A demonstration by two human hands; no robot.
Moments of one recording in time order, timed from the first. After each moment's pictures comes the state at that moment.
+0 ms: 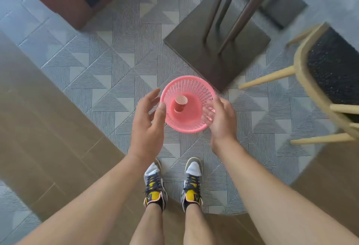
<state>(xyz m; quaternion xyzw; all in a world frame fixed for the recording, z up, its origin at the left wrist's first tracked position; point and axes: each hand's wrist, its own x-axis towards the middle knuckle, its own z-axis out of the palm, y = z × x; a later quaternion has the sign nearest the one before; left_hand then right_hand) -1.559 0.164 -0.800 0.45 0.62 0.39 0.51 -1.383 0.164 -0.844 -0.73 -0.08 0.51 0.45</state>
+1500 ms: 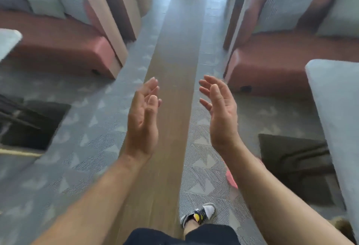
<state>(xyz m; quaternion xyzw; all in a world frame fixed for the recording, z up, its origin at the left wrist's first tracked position) -1.746 -0.115 -0.319 0.26 0.66 0.69 0.12 -1.650 0.018 -0.319 -0.27 -0.57 0.69 0.36</state>
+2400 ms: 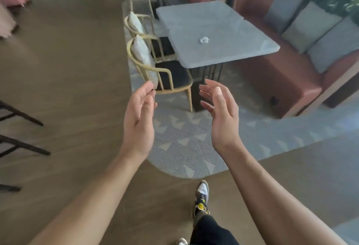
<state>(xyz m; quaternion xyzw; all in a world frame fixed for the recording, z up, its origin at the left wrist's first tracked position) -1.769 -0.753 -0.259 -0.09 0.70 0.64 -0.32 -1.851 -0.587 -0.249 0.16 -0.63 0.76 0.00</state>
